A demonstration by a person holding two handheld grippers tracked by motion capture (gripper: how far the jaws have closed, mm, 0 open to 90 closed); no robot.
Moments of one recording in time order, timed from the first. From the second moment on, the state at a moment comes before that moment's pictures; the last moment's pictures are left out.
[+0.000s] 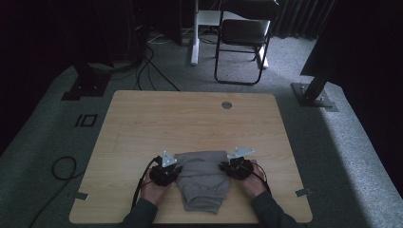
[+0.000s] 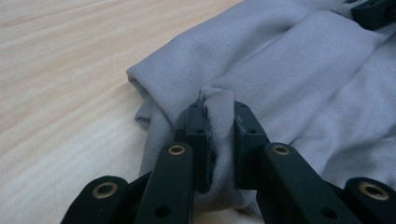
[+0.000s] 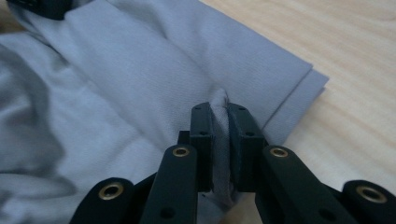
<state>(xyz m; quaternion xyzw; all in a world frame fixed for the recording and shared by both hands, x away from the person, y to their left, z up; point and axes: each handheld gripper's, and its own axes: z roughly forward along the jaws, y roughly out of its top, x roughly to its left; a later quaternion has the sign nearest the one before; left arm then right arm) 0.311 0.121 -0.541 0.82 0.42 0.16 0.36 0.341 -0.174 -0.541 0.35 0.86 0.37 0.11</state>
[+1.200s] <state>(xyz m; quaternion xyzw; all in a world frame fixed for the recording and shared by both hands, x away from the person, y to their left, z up) 0.388 0.132 -0.470 0.75 0.44 0.24 0.43 0.411 -0.169 -0.472 0.34 0.82 0.41 0.23</state>
